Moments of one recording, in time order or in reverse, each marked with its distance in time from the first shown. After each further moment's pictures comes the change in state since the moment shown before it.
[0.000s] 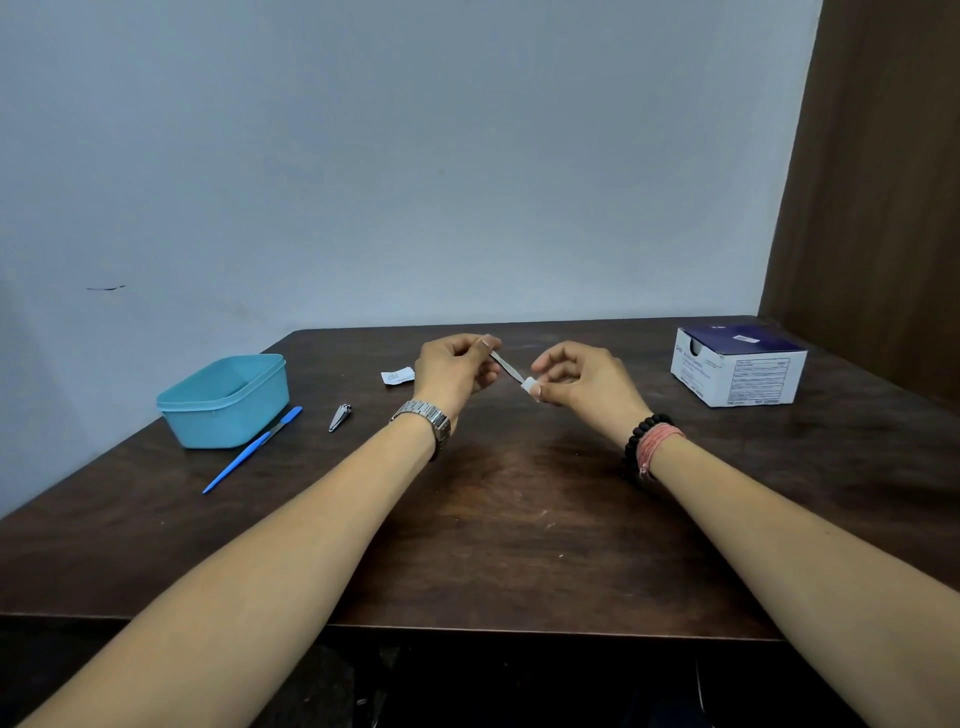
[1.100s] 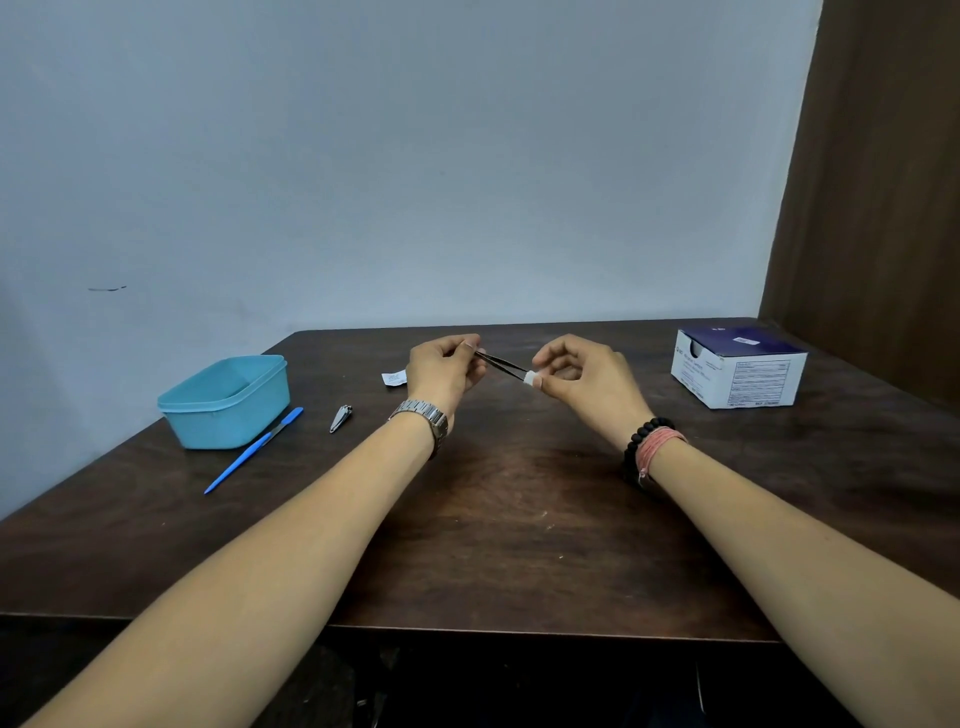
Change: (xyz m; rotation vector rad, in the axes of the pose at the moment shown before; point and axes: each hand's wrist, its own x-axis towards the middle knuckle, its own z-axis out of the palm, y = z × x) left_hand 0.010 -0.003 -0.003 -0.120 0.123 -0.053; right_hand 0.000 -0.003 0.000 -0.066 0.073 -0.106
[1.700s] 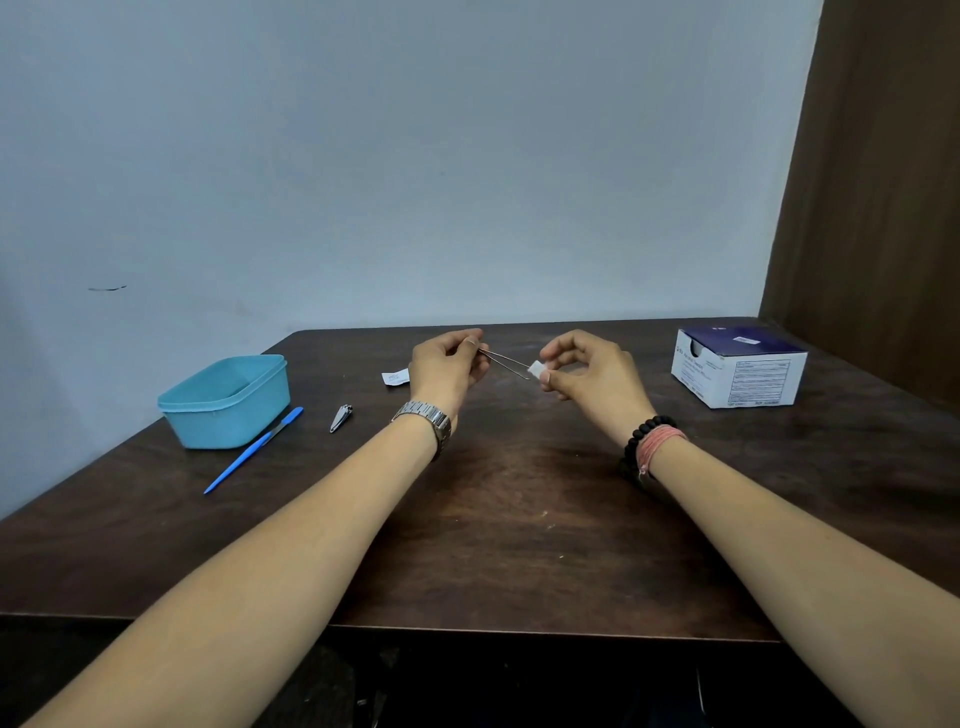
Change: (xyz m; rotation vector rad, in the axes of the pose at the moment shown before) left_hand -0.003 0.000 0.002 -0.021 -0.011 0.039; right_hand 0.000 -0.003 -0.002 0.065 0.053 0.068
